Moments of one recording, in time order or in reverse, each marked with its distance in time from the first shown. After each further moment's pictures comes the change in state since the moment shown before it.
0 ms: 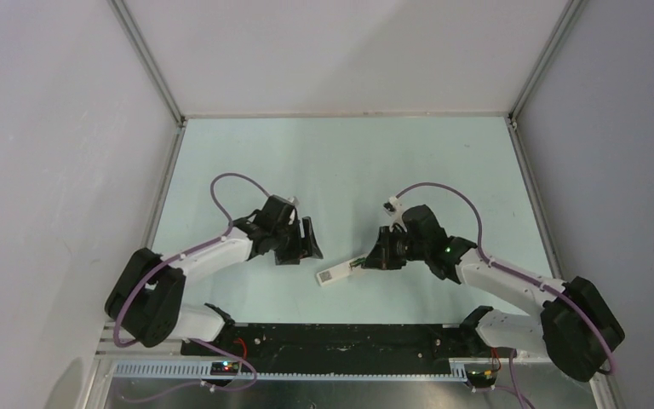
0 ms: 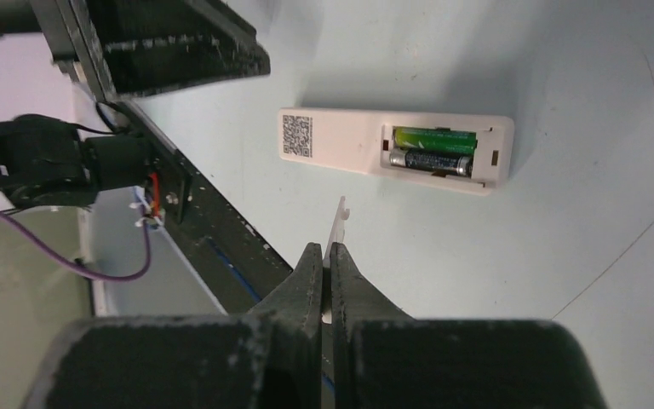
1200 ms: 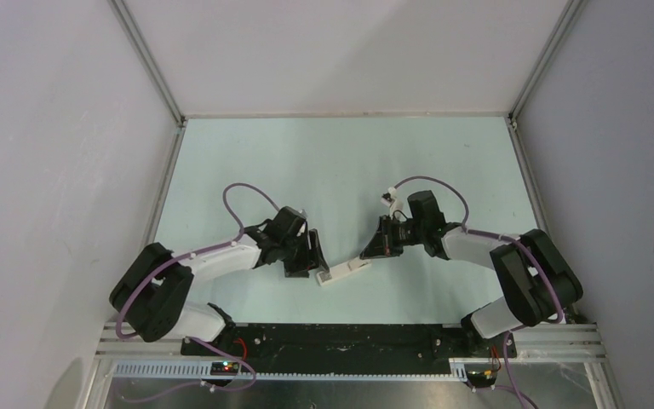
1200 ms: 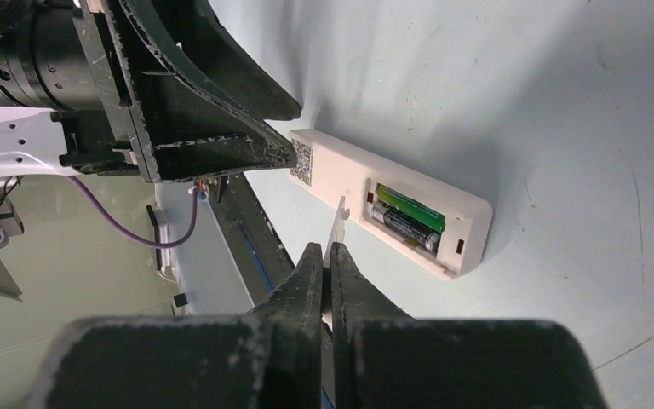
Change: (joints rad) left arm -0.112 0.017 -0.055 0.041 0.016 -0.132; right arm -0.255 0.358 0.034 0.274 -0.457 -0.097
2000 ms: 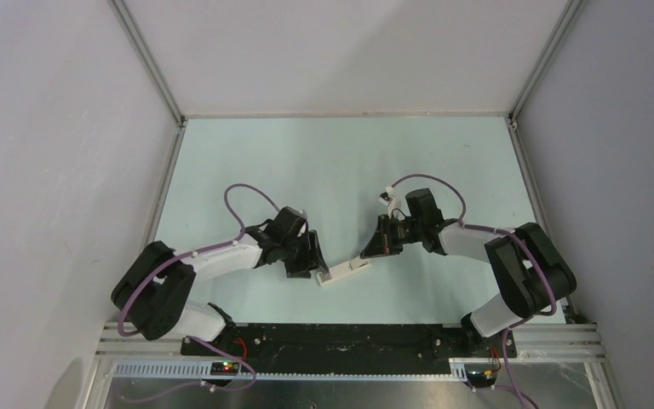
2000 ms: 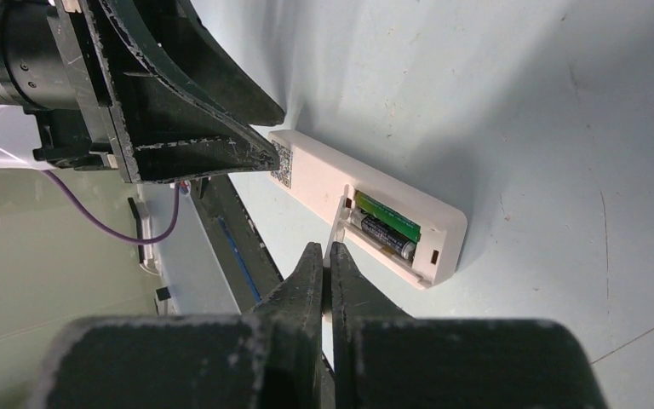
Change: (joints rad) left arm 0.000 0.016 0.000 0.006 0.010 -0.013; right arm -0.012 0.050 0.039 -0.034 -0.005 -0.077
